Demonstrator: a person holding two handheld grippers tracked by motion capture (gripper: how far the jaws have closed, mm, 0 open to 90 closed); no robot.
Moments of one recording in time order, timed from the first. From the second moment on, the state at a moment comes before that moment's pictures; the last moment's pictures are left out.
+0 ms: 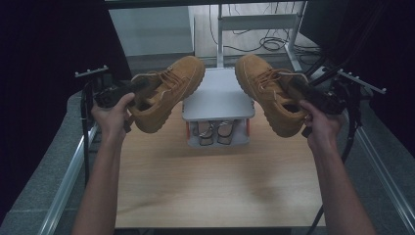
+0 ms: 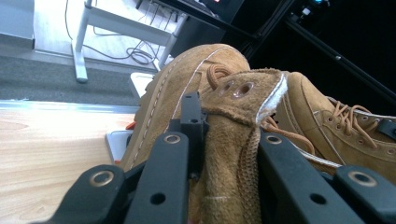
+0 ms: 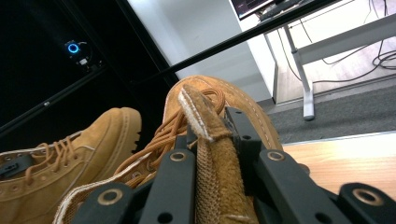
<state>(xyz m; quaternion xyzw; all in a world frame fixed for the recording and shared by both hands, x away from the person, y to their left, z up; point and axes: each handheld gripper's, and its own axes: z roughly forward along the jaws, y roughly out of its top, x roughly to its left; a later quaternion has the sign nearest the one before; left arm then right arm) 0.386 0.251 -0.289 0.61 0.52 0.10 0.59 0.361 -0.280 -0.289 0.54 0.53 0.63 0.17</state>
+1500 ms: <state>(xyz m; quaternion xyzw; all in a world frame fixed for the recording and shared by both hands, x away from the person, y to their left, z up) 0.478 0.205 -0.299 0.57 0.59 0.04 0.58 0.476 -0.201 -0.292 0.61 0.51 0.59 0.11</state>
